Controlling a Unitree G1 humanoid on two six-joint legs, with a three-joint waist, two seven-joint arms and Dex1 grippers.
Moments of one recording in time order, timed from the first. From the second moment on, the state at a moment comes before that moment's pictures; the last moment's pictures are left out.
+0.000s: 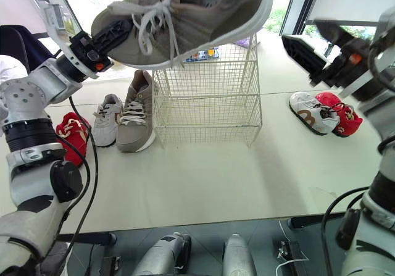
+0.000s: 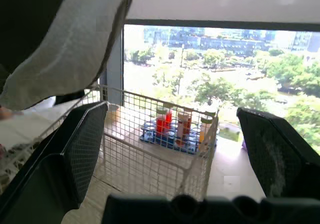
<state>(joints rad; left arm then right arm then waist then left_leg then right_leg) -1.05 0.44 0.51 0.31 -0.96 1.02 -0.73 -0.56 -0.66 -0.56 -0.32 0.91 0.83 0.52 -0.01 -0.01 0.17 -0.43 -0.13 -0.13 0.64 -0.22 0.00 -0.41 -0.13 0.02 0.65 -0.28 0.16</state>
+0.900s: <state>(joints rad) -0.97 0.27 0.49 0.20 -1.10 0.94 -0.52 -0.90 -0.30 -0.33 -0.20 1.12 0.71 0.33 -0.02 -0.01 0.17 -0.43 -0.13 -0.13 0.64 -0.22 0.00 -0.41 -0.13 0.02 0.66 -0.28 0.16</state>
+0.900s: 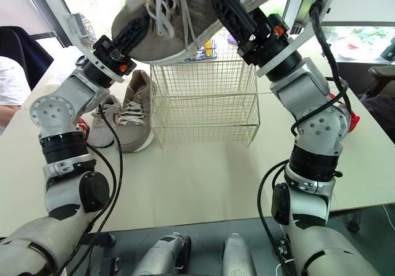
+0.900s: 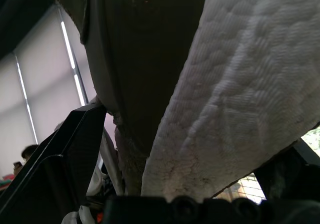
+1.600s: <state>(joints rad) -0.90 0.30 0.45 0.10 -1.12 0.90 -0.51 -0.92 -0.30 -0.32 -0.16 1.19 0.71 0.28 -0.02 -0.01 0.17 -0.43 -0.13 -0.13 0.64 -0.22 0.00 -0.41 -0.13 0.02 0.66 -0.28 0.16</state>
